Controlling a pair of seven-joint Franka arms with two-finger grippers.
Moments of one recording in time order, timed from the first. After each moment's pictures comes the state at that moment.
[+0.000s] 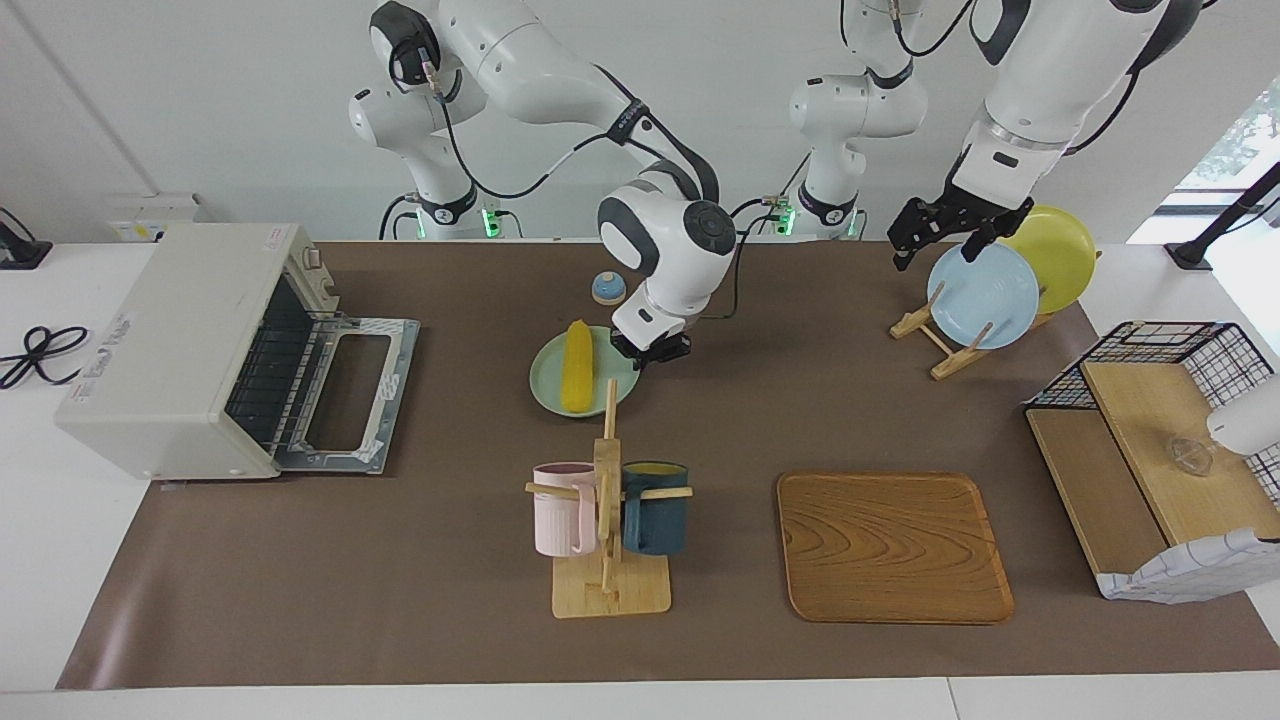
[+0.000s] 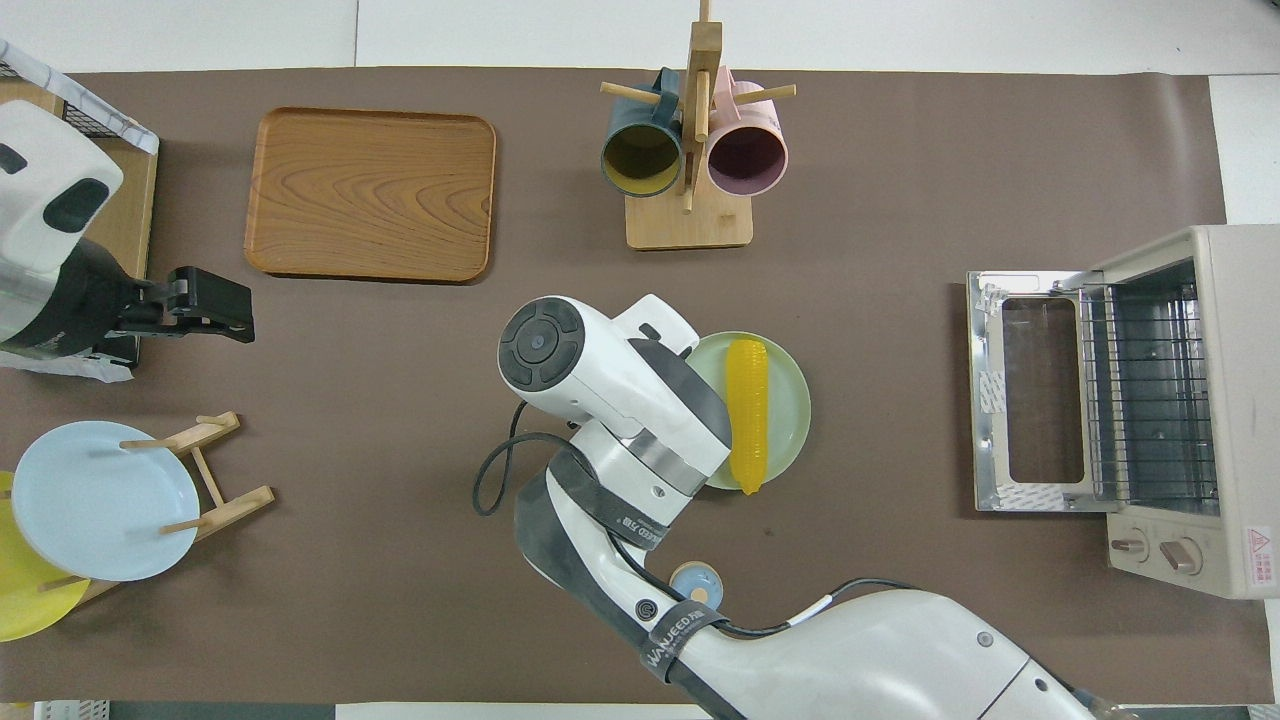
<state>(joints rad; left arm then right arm) -0.12 -0.04 -0.08 -1.61 -0.03 1.52 -0.28 0.57 0.49 0.16 -1.58 -0.14 1.86 0.84</state>
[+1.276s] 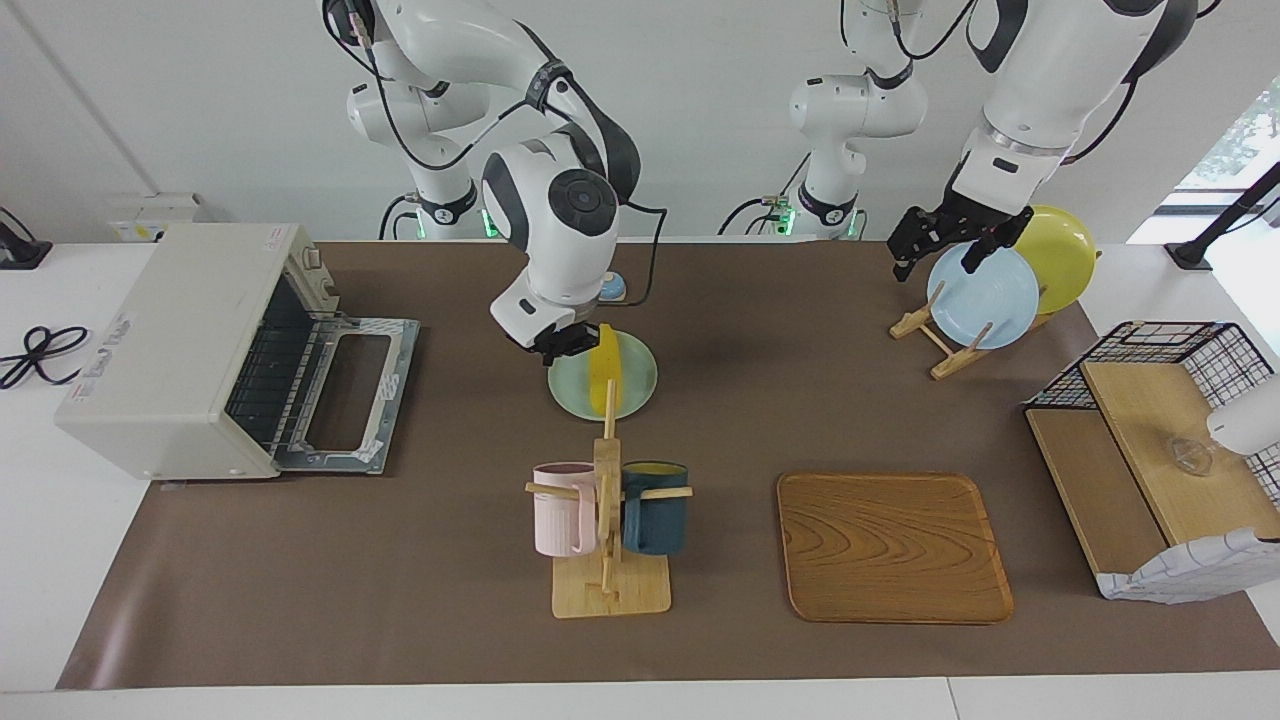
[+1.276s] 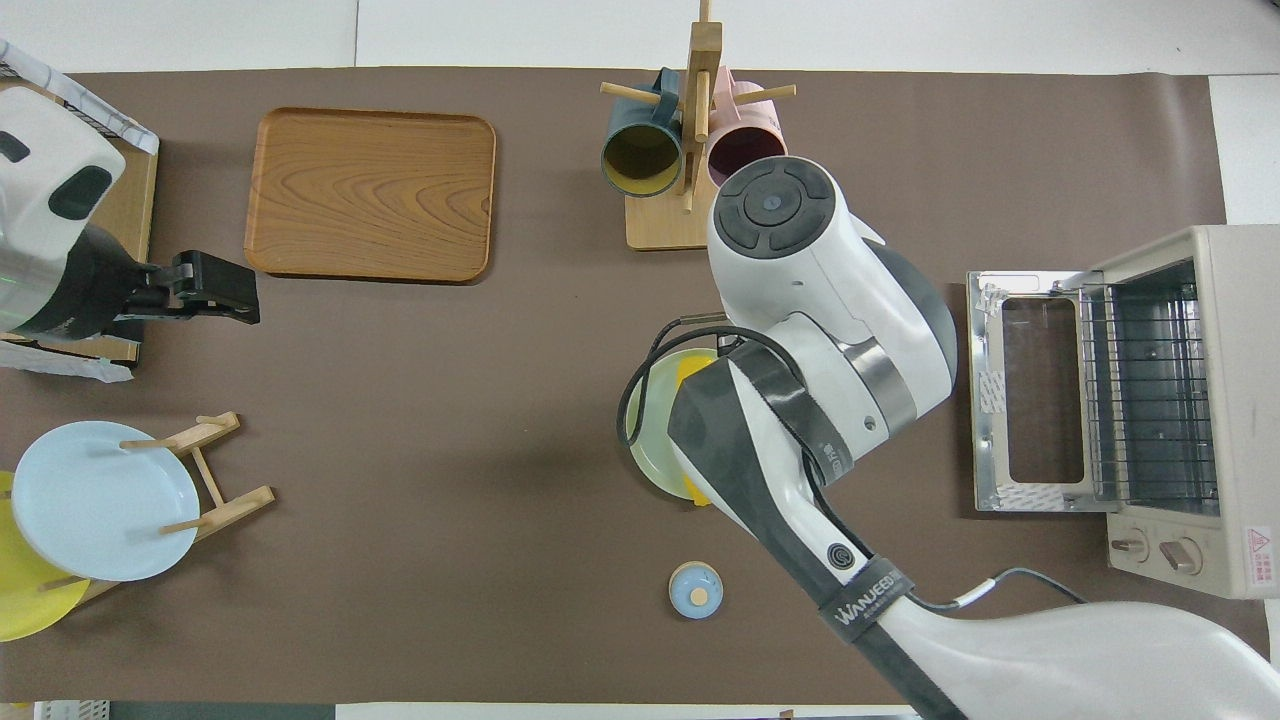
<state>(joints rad) -0.13 -0.03 -0.09 -1.63 -0.03 1.59 -0.28 0.33 0.30 0.16 -1.67 -0.20 1.70 0.56</state>
